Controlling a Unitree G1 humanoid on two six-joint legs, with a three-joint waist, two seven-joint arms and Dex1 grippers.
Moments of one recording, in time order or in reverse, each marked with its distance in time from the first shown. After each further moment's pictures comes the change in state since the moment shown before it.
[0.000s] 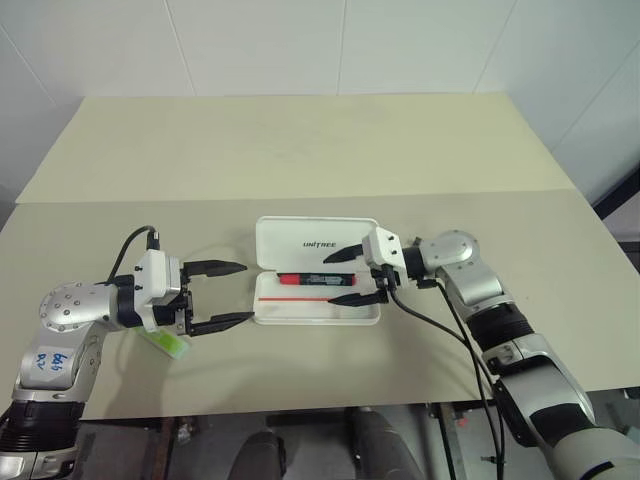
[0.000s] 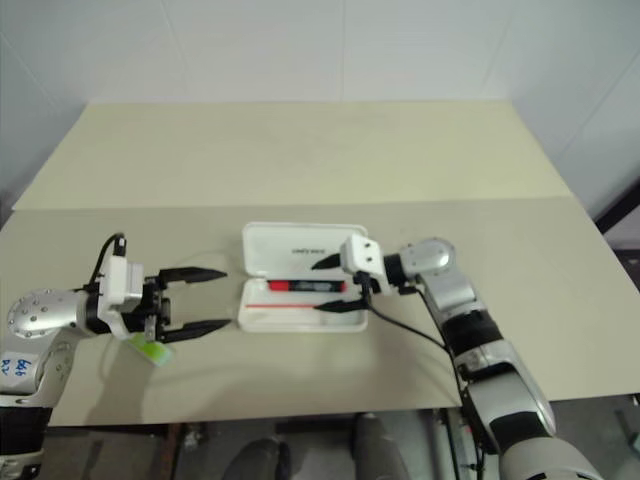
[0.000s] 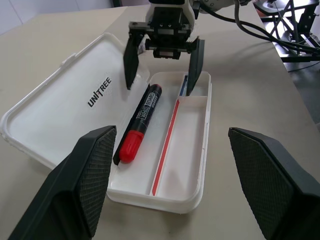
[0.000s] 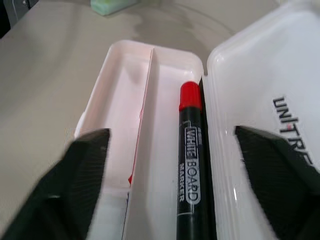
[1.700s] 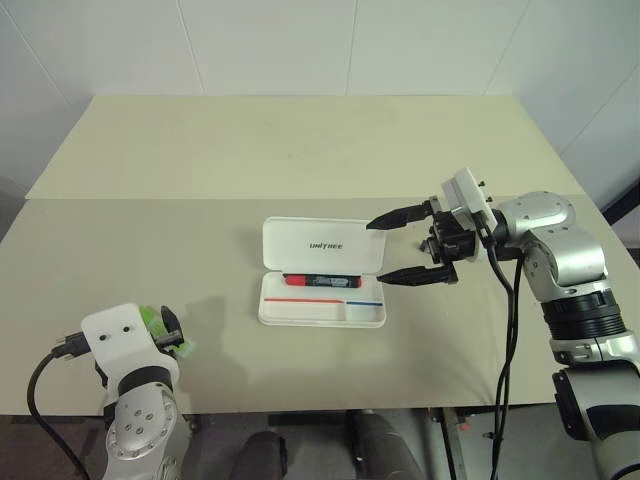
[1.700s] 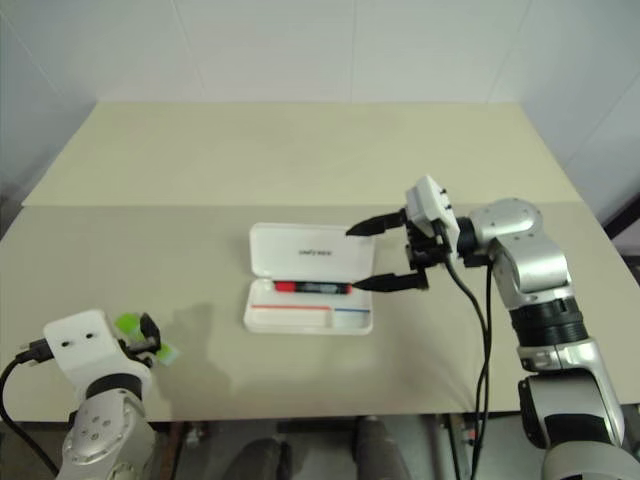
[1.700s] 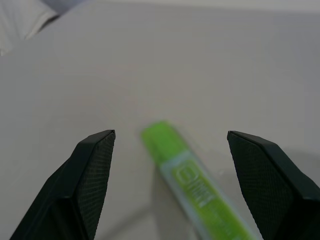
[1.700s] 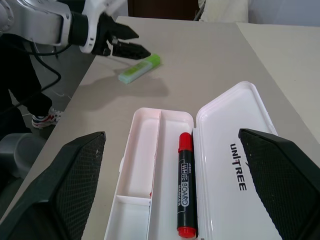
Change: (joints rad) left arm 0.427 -0.838 0.010 -0.838 0.520 0.896 1.614; right arm -0.008 -0.266 -0.156 -0.266 0.301 0.367 0.152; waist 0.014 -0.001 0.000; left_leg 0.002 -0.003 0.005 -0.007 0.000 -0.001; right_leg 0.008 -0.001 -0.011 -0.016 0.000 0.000
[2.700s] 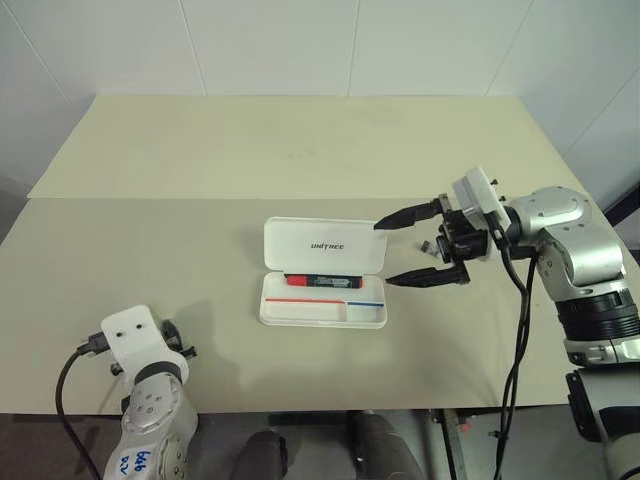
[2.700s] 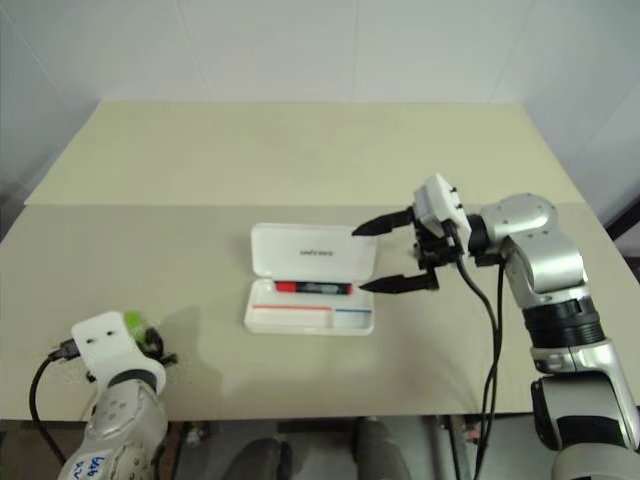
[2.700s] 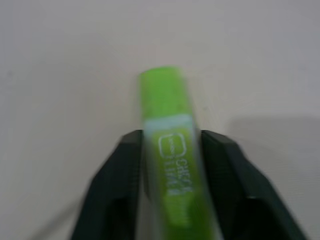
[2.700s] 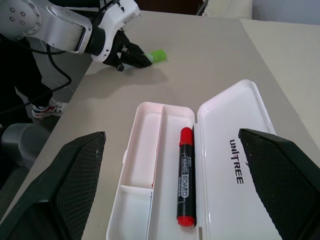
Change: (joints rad) left arm -0.036 -0.008 0.084 0.141 -0.150 -0.046 0.059; right arm 0.001 -0.064 0.000 -0.027 0.021 -0.007 0.013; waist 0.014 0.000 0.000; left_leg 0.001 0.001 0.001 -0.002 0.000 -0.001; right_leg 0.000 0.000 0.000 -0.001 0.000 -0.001
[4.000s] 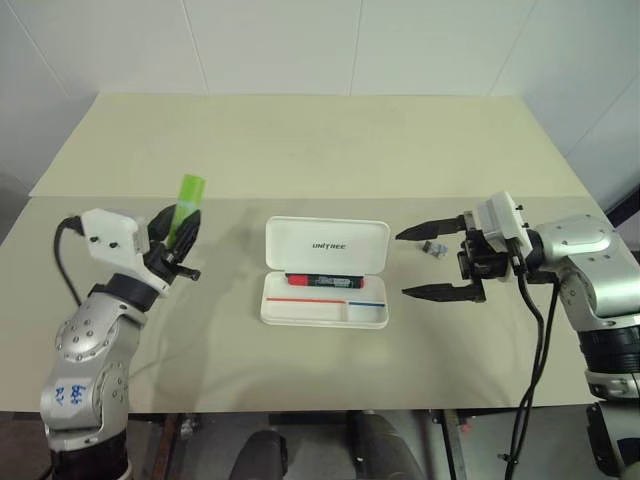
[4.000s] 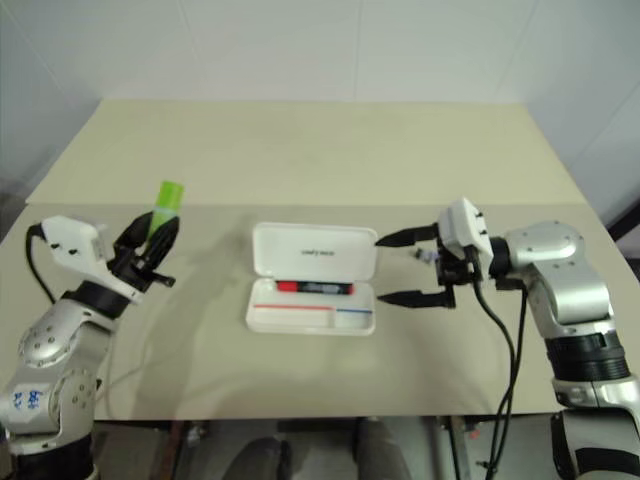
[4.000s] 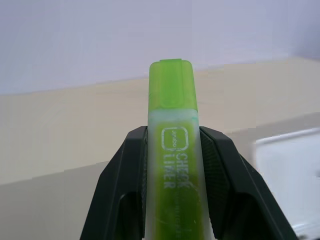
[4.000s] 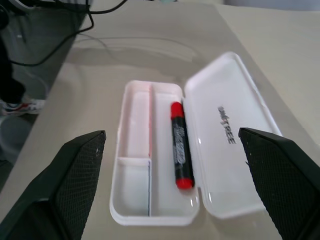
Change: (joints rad) left arm -0.418 0.538 0.075 0.387 -0.308 -0.478 -0.870; right arm 0.255 -0.063 -0.150 -0.141 0.002 -0.039 -0.110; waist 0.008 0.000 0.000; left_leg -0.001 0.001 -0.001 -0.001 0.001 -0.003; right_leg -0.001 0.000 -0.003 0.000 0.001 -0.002
